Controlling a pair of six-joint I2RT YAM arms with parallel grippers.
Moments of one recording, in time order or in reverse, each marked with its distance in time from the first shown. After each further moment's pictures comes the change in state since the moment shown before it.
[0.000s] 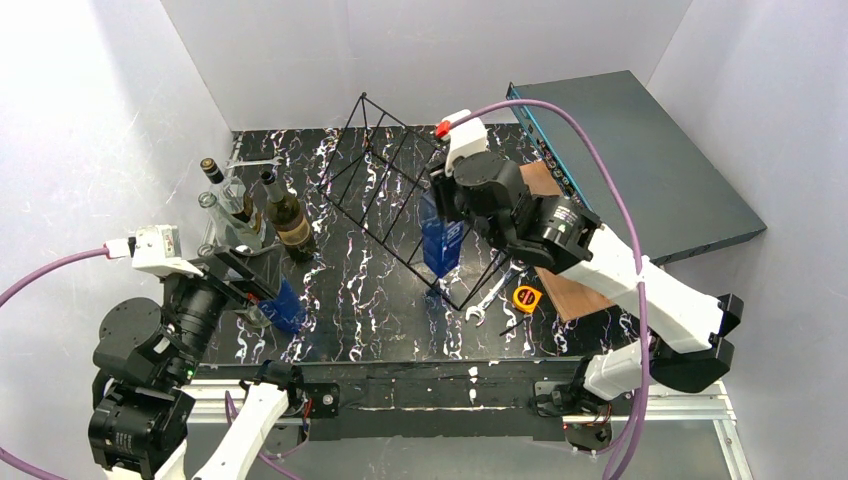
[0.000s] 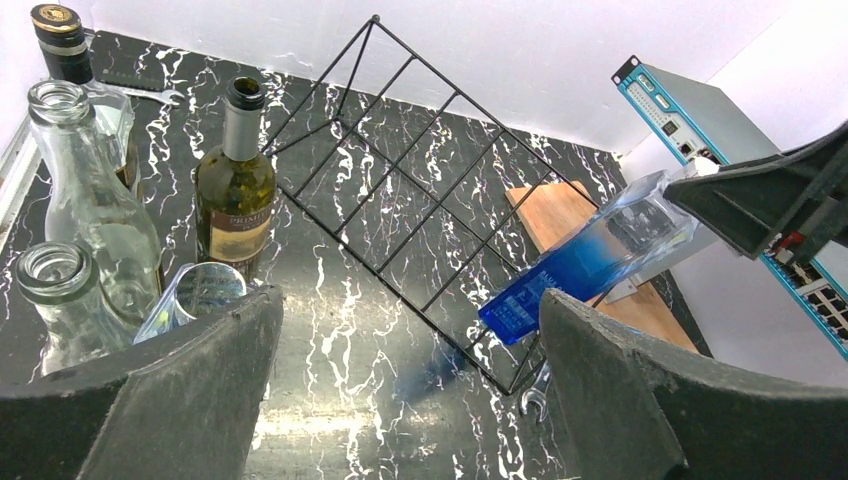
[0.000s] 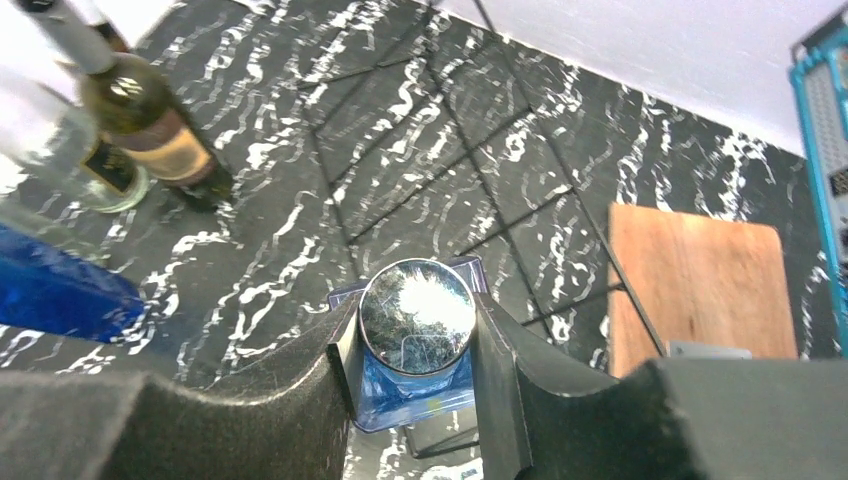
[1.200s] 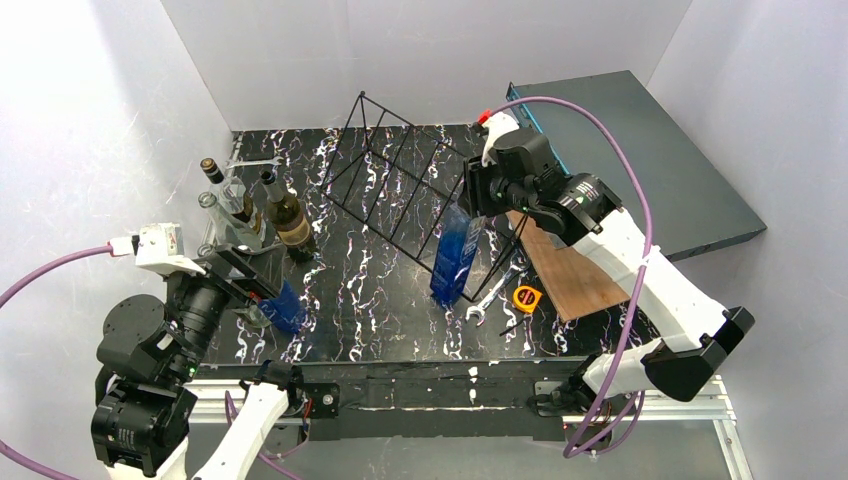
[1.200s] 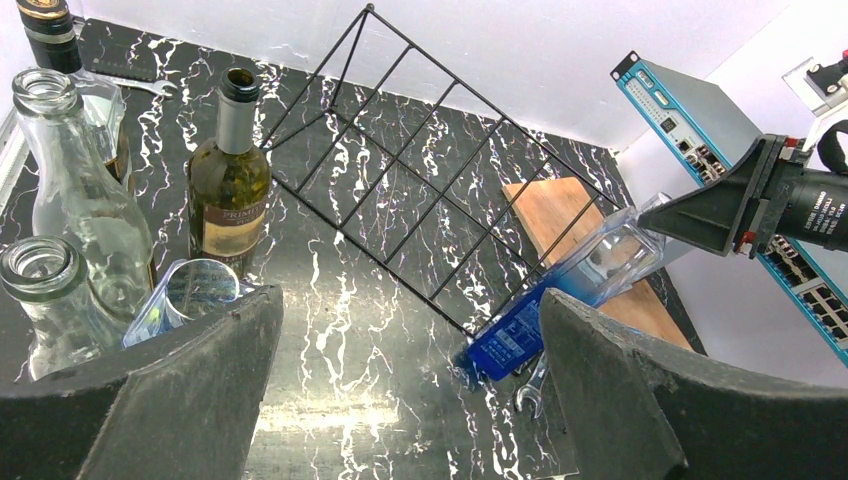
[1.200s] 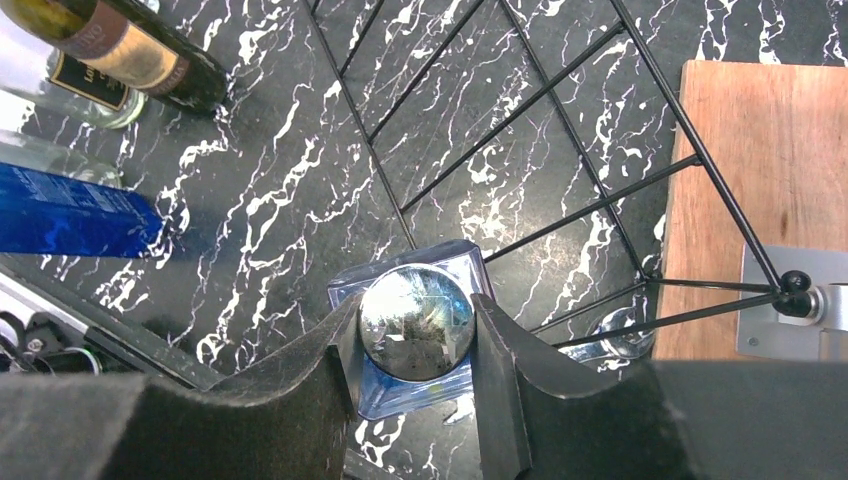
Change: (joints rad) left arm 0.000 0.003 -0.013 0.003 0.009 -0.018; right arm -0.370 -0.042 -0.129 -0.123 -0.455 0.116
